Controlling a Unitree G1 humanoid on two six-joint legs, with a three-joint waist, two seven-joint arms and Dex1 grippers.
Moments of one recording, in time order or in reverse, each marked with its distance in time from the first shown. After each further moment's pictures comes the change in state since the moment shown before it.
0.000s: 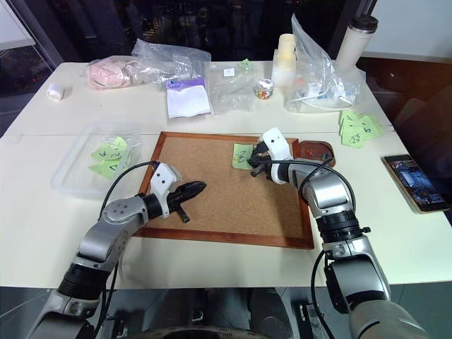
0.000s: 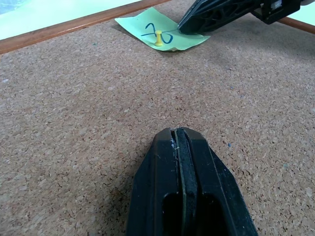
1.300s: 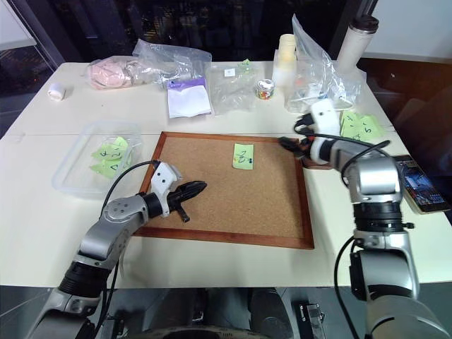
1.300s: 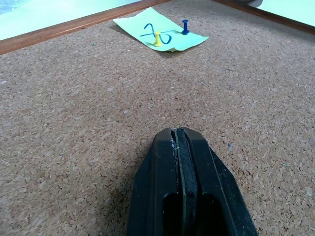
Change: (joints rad) left arm -0.017 -0.002 -0.002 0.025 0.000 -0.016 -0.018; right arm -0.037 -0.101 -0.140 -0.096 0.045 0.101 -0.005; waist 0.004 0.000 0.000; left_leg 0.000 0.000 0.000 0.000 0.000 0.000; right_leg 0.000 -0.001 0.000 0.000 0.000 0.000
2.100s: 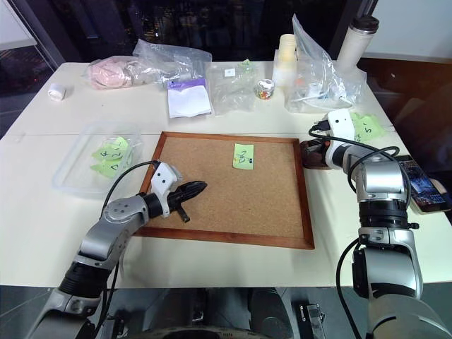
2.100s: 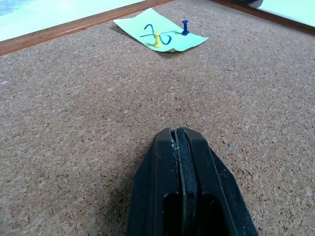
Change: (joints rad) left arm 0.003 0.000 -0.001 0.002 0.000 -0.001 0.000; right arm -0.027 -0.071 -0.114 0.337 -0.106 -0.120 -0.077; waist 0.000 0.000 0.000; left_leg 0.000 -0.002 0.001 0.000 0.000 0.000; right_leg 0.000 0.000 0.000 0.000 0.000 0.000
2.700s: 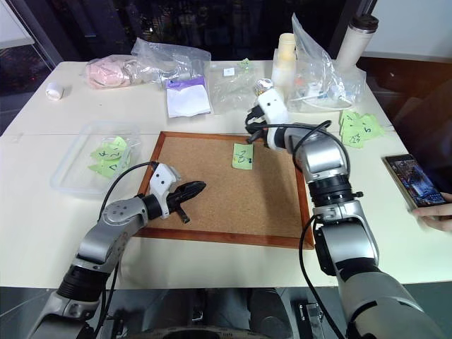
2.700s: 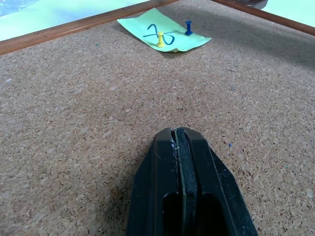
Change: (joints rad) left arm 0.023 0.001 0.004 -0.036 -0.003 0.013 0.030; right arm -0.188 0.185 0.168 -0.082 -0.027 0.014 0.074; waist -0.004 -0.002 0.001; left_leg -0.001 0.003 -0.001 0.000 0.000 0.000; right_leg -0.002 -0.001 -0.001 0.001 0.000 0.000
